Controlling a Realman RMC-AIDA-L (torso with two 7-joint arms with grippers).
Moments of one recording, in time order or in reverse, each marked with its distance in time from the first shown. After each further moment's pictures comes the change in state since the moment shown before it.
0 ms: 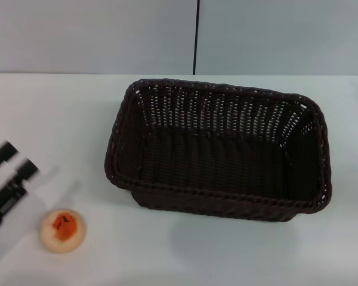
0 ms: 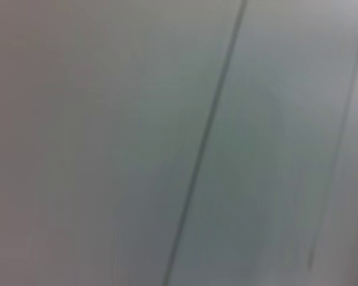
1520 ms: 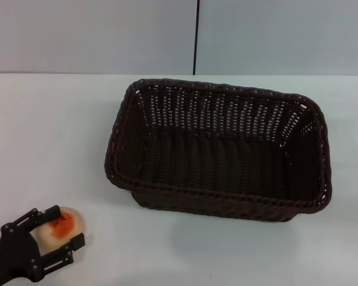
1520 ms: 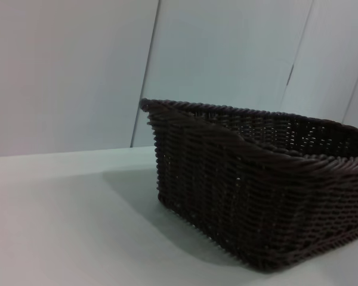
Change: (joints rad) left arm 0.034 -0.008 0.341 0.011 0.001 -0.298 0.073; right arm -0.036 0.017 0.146 0.135 0.031 -0.002 -0.015
